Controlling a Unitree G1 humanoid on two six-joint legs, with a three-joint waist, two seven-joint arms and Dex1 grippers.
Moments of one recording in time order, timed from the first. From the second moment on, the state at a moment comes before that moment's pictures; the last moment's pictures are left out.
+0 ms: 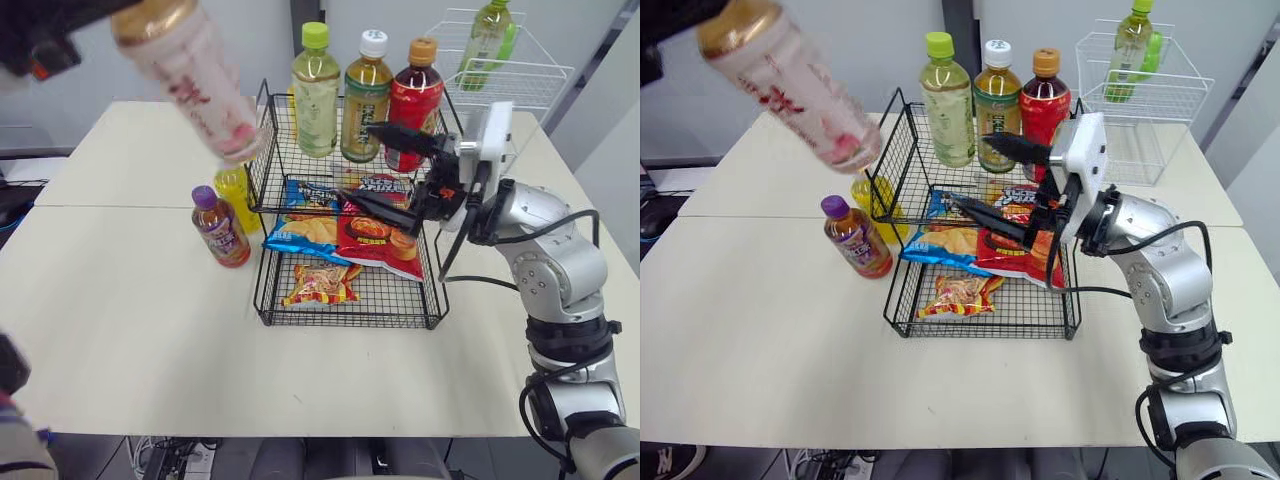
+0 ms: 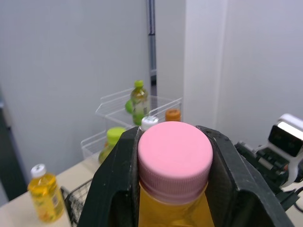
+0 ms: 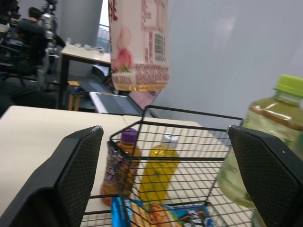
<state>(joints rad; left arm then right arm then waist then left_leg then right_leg) -1.13 1.10 0.31 -0.02 -1.21 1.00 -0.69 -0.70 -0.43 0.02 -0.32 0.51 0.42 0.79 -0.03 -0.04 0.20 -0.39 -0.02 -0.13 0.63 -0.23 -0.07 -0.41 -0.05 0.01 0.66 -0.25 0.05</state>
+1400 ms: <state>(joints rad) -1.36 0.38 0.02 0.41 -0.53 0.51 -1.13 -0.41 -0.58 -0.19 -0.74 0.59 0.60 0.45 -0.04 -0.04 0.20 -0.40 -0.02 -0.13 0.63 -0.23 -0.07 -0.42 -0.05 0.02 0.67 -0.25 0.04</state>
